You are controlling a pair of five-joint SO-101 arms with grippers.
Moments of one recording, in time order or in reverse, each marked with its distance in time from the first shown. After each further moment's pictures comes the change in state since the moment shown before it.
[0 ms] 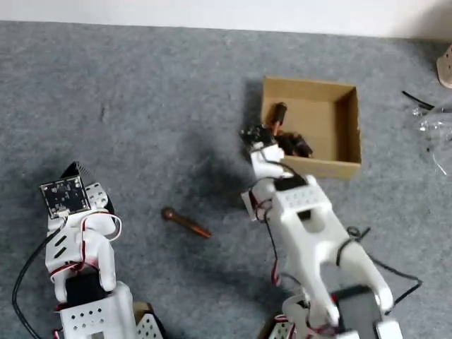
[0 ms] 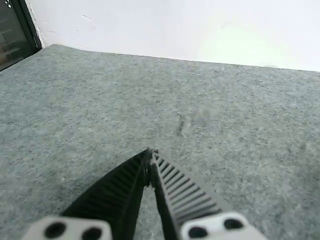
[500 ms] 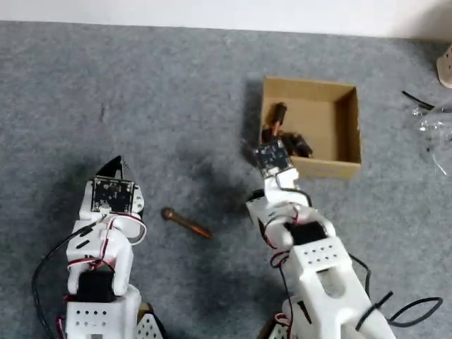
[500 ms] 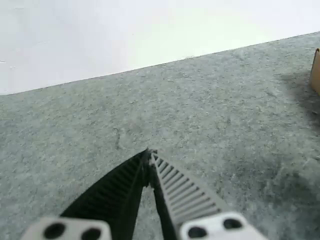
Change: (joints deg) left arm 14.6 0.1 0.0 0.4 -9.1; right arm 0.2 -29.3 22.0 -12.6 0.0
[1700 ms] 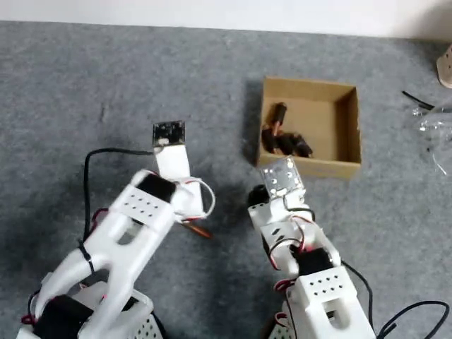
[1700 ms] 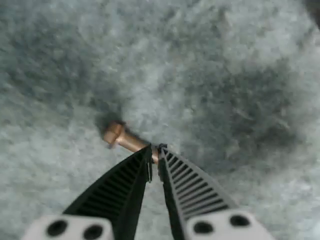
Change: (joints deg) left arm 25.5 78.7 -48.1 26.3 45.5; right arm 0.0 -16.9 13.0 -8.1 0.0
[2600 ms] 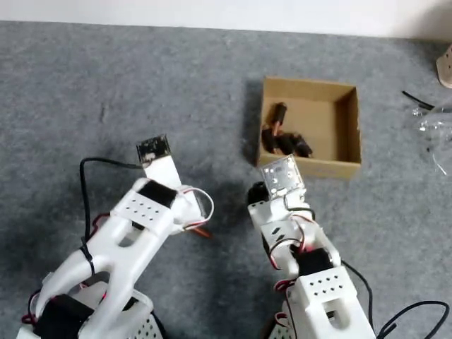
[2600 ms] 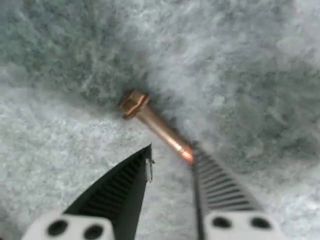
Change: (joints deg) left arm -0.8 0.4 5.5 0.3 12.4; right arm 0.0 -0.2 0.0 -1.7 0.0
